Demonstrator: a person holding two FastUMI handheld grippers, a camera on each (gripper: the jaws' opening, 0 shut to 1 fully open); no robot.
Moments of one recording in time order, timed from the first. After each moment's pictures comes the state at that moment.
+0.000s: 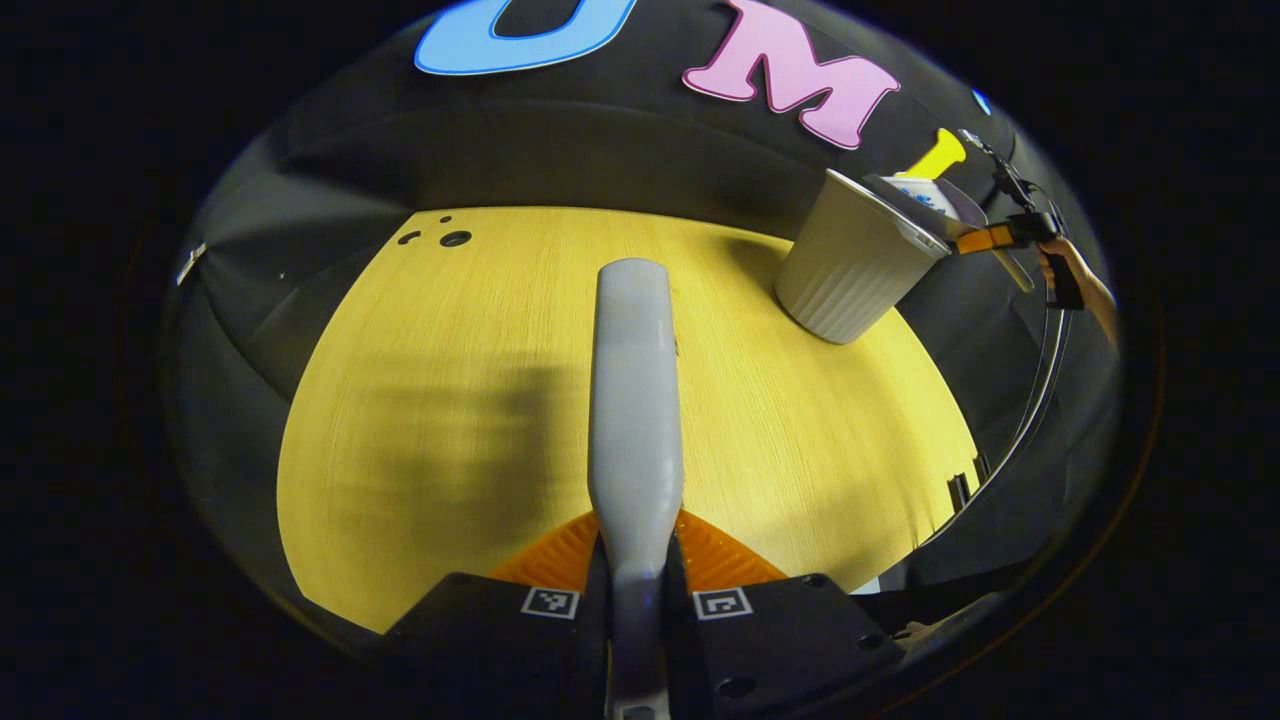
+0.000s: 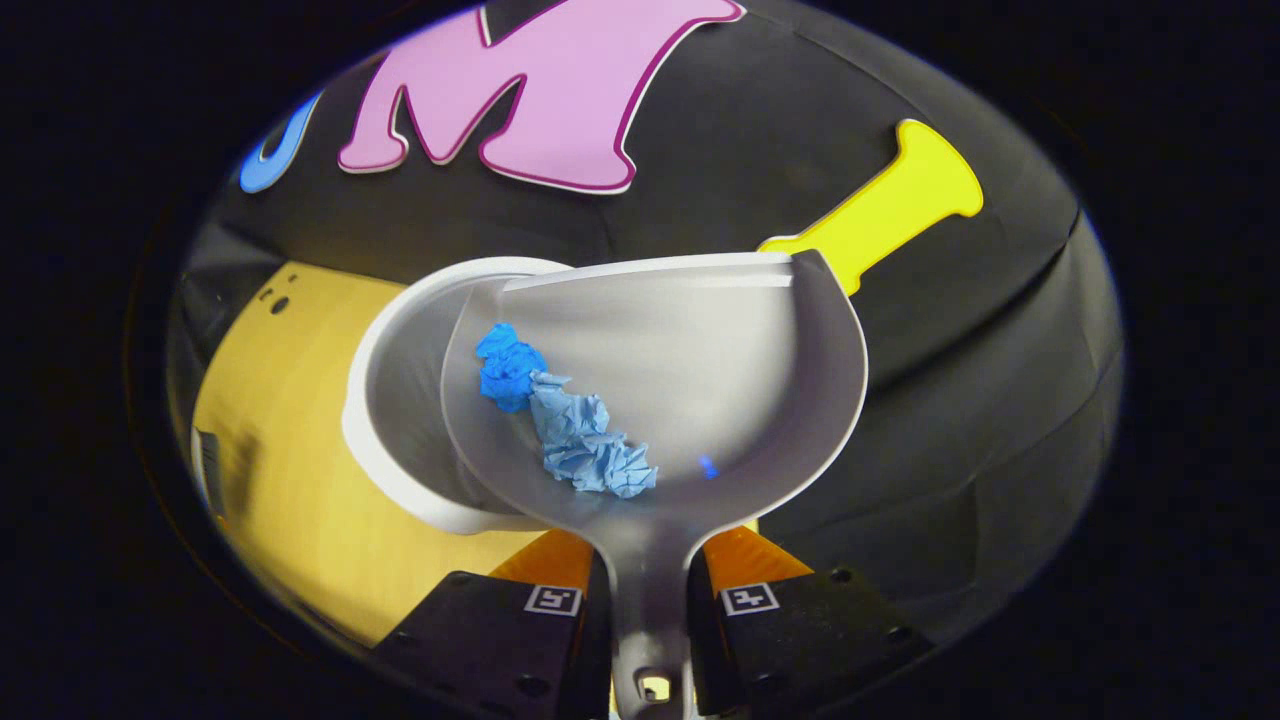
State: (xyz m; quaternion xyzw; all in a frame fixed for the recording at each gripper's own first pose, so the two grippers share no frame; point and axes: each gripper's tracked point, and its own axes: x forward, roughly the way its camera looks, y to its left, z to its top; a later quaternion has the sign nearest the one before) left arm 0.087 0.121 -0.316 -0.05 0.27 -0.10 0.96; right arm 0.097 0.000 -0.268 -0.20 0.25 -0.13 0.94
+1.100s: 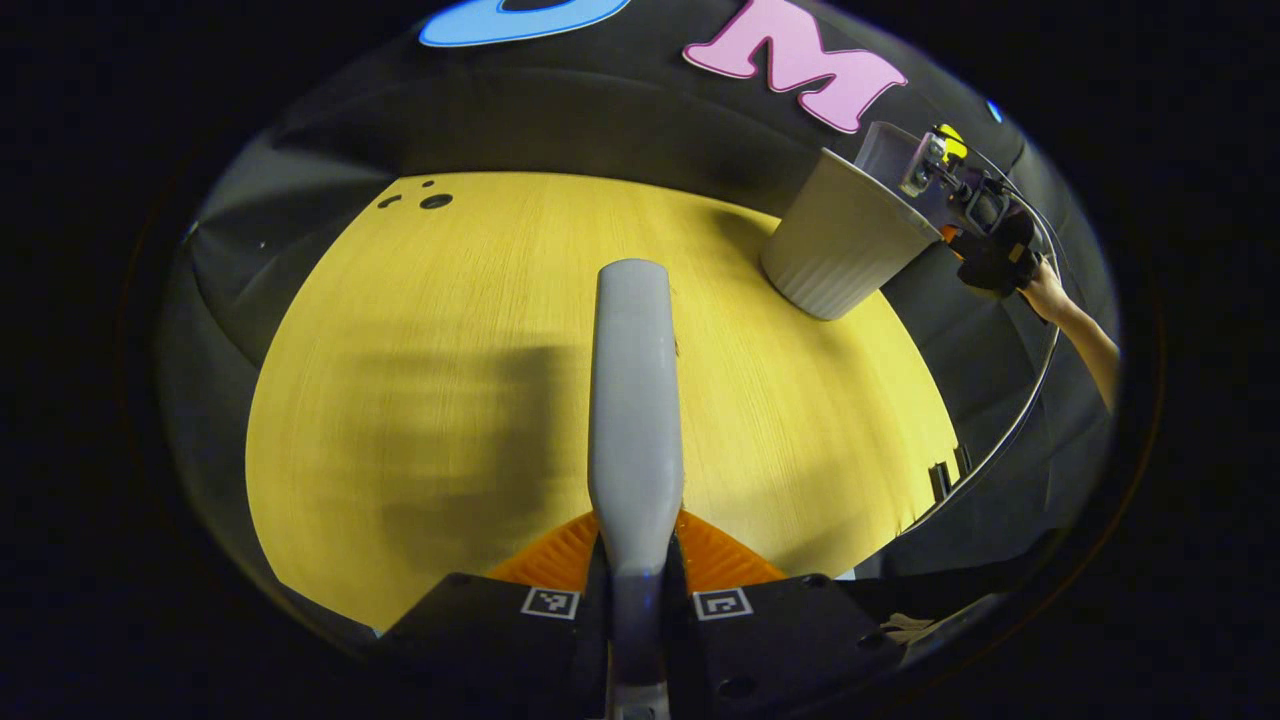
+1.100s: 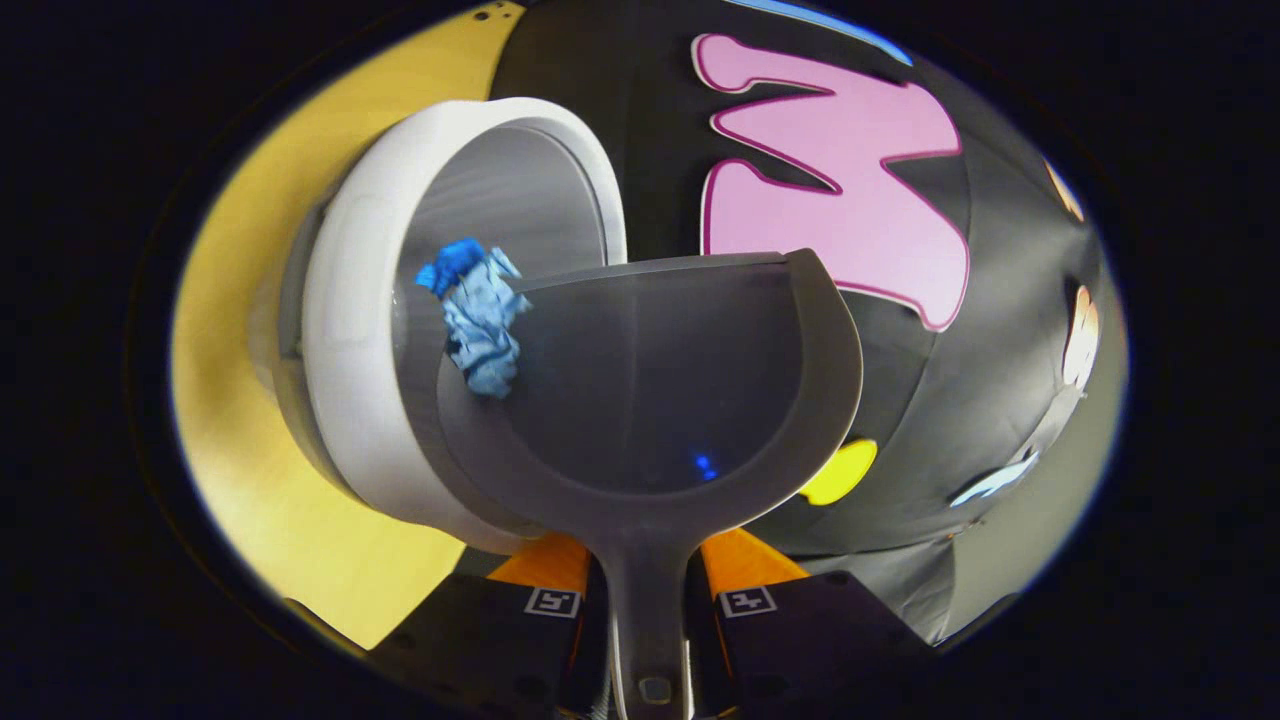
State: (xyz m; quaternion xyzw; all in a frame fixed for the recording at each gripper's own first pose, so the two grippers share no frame) left arm 0.078 0.113 -0.346 -0.07 0.32 -0.12 0.94; right arm 0.051 -0.056 -0.179 -0.69 0.08 -0.25 0.68
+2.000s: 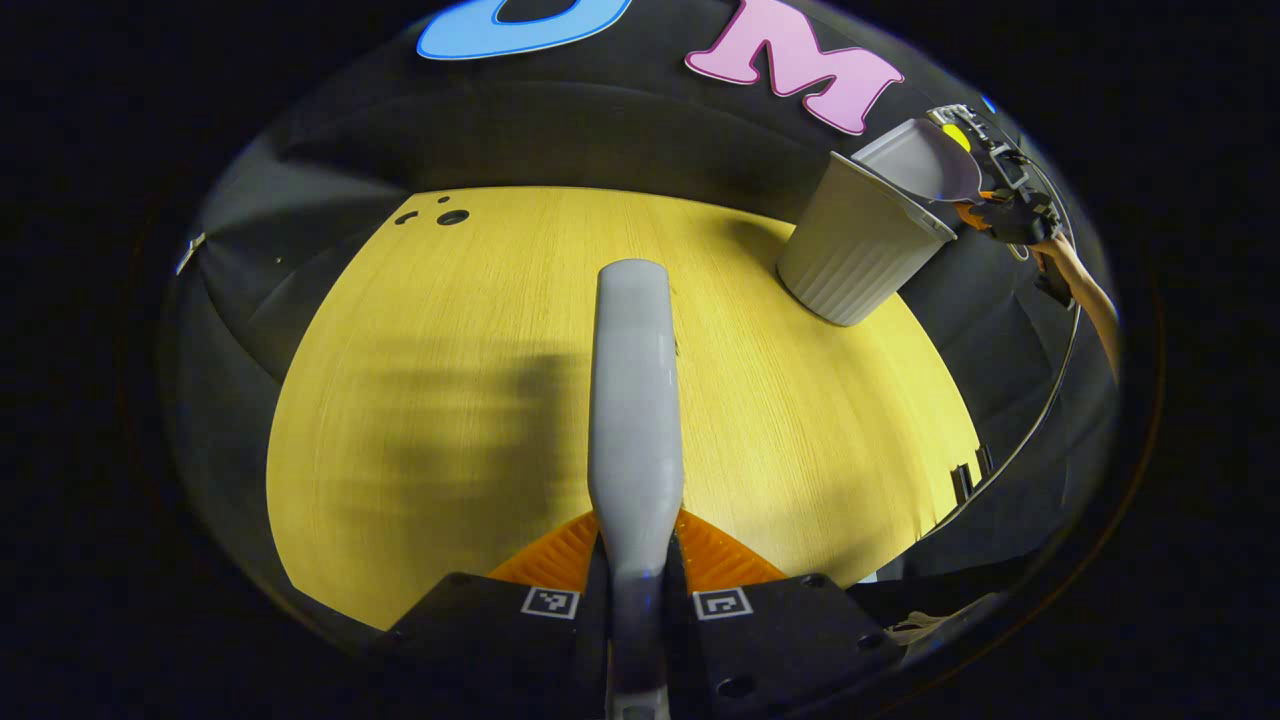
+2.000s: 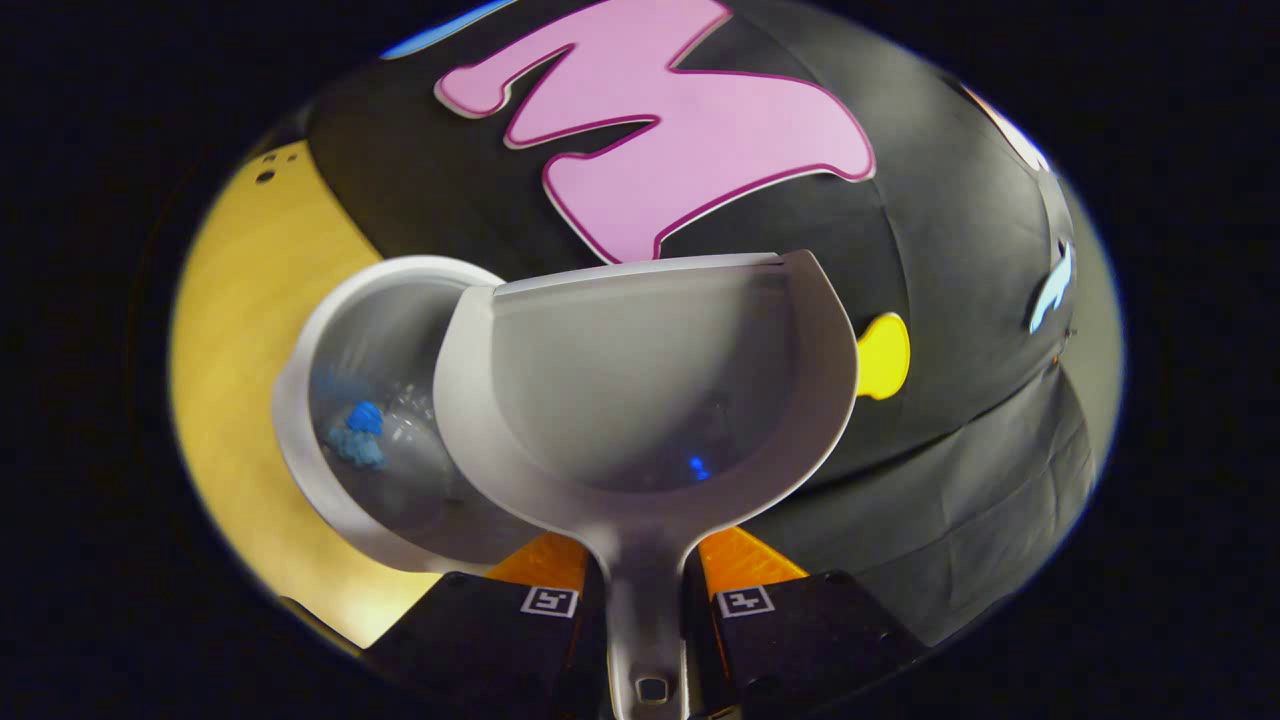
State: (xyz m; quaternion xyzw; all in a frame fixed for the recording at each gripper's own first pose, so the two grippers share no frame) left arm 0.083 0.122 -0.331 -0.05 0.29 -0.09 0.95; right arm 0.033 -0.038 -0.156 -0.37 0.11 -0.21 0.90
